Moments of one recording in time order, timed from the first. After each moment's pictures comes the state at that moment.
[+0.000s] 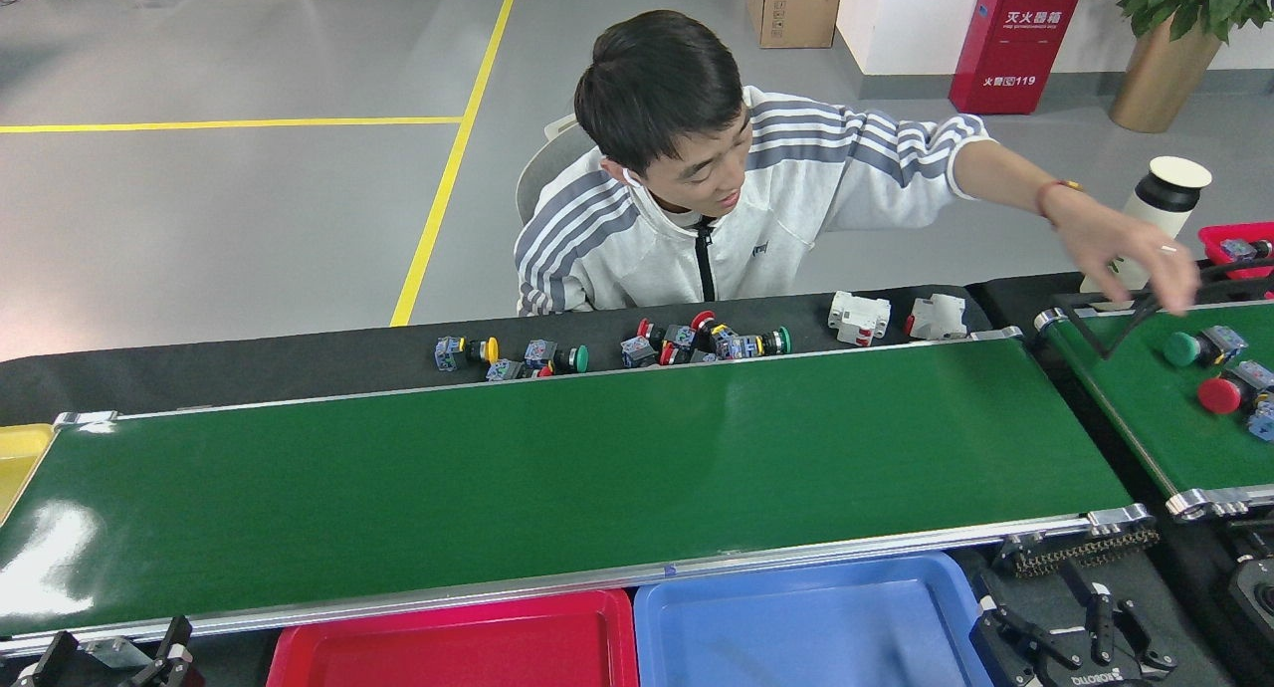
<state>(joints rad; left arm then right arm) 0.31 0.09 0.57 -1.73 -1.35 -0.40 -0.16 0.25 -0.13 -0.22 -1.68 1.24 -0.25 0.02</state>
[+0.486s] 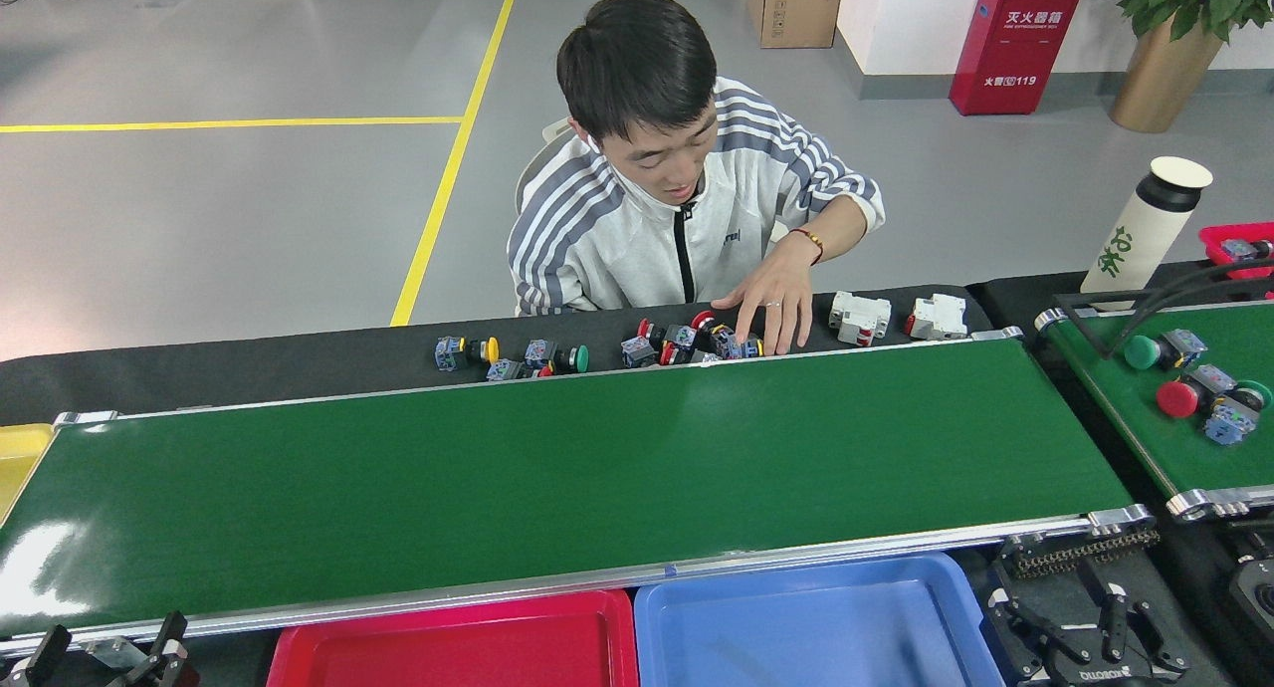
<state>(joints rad) 0.31 0.10 0.57 -1.73 -1.35 -0.40 -0.14 0.24 -0.13 -0.22 -1.66 1.24 -0.23 0.02</state>
